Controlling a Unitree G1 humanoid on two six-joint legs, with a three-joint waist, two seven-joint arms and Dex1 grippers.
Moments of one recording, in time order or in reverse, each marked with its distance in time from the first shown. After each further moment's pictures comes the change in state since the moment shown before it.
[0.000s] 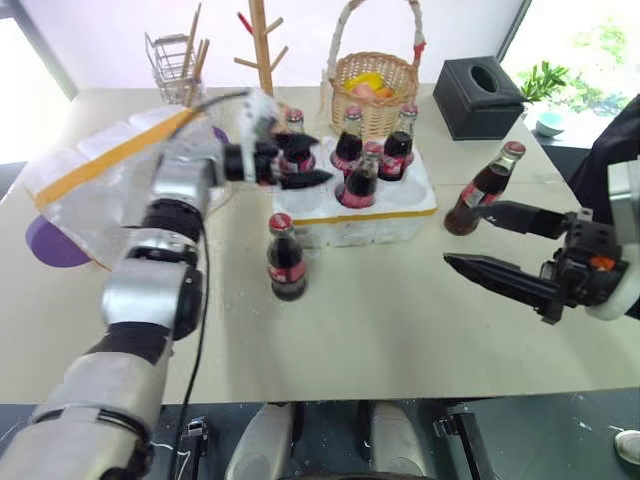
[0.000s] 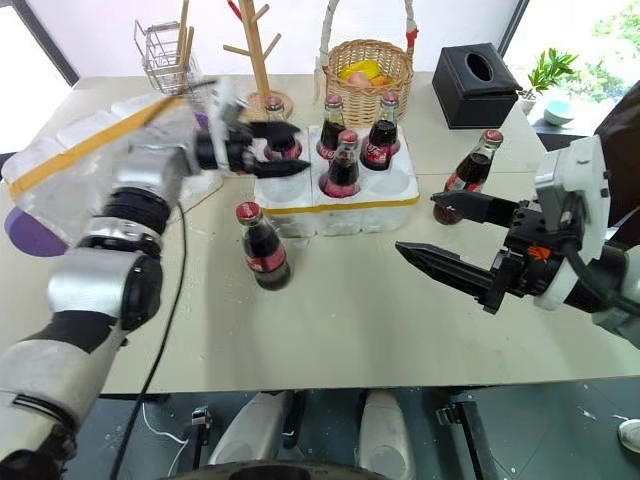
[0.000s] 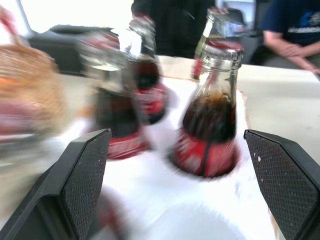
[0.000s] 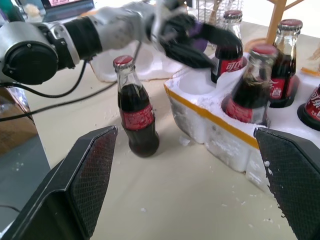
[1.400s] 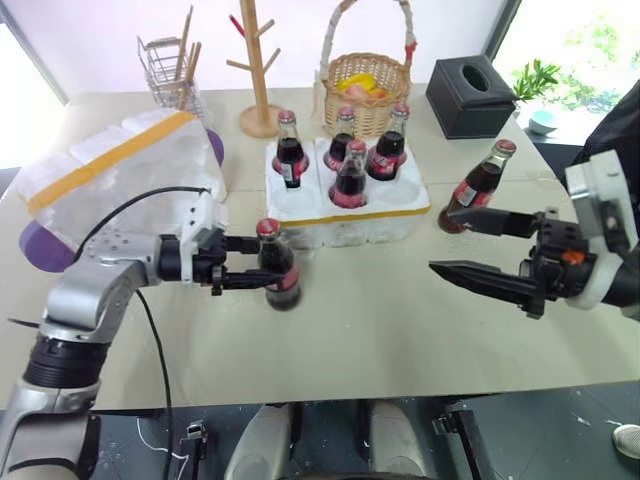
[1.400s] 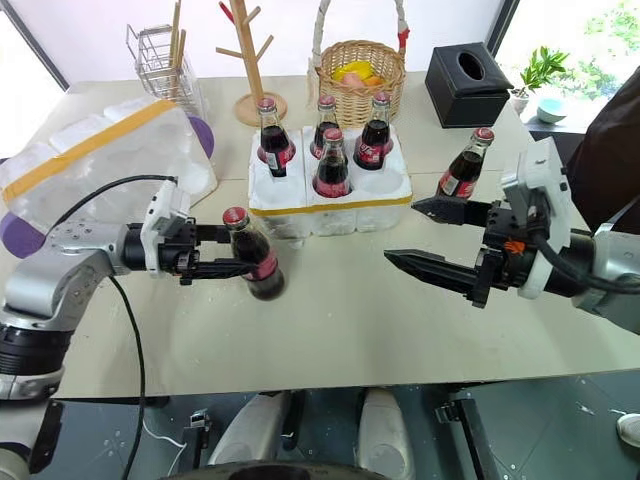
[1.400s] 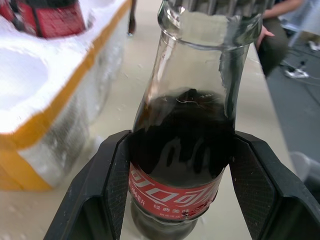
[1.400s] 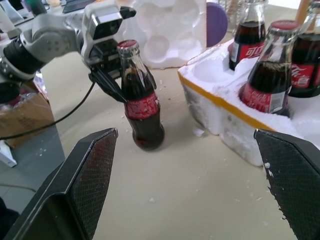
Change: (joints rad) left arm 0.762 0.369 -0.039 -1.111 -0.403 0.585 0.045; right arm -0.095 -0.002 0.141 0.051 -0.101 0.045 0.135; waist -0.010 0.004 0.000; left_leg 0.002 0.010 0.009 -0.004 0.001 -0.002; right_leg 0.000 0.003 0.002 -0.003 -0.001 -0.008
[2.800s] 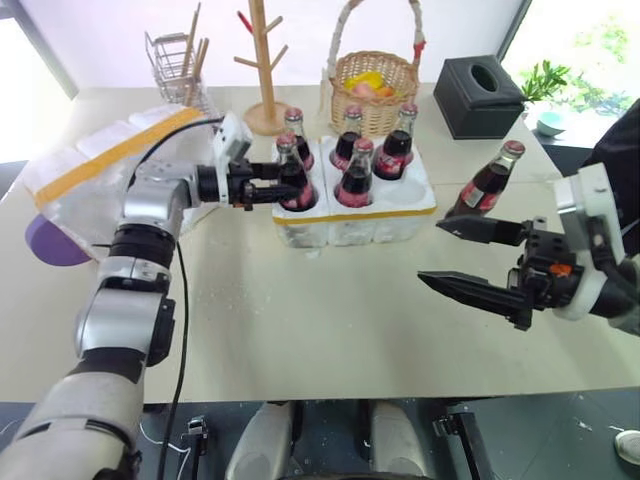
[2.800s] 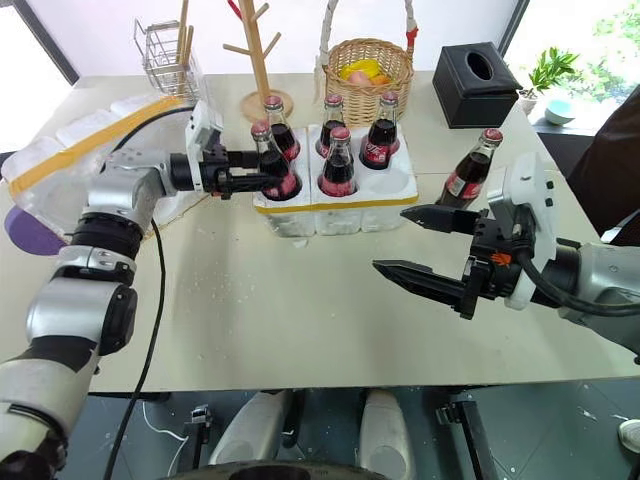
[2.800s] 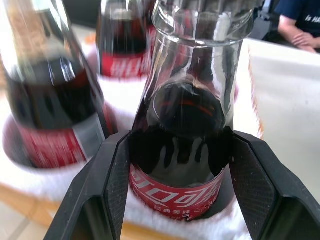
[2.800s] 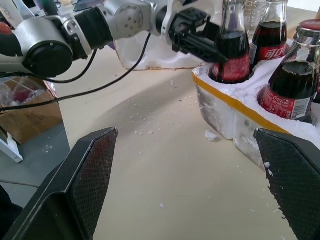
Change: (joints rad) left arm -0.611 -0.349 -0.066 1.002 0.331 -0.457 0.010; right arm 0.008 0.040 0.012 -0.053 -0.002 -0.018 -0.036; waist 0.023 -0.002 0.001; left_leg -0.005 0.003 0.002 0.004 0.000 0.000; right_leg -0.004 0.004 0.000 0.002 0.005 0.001
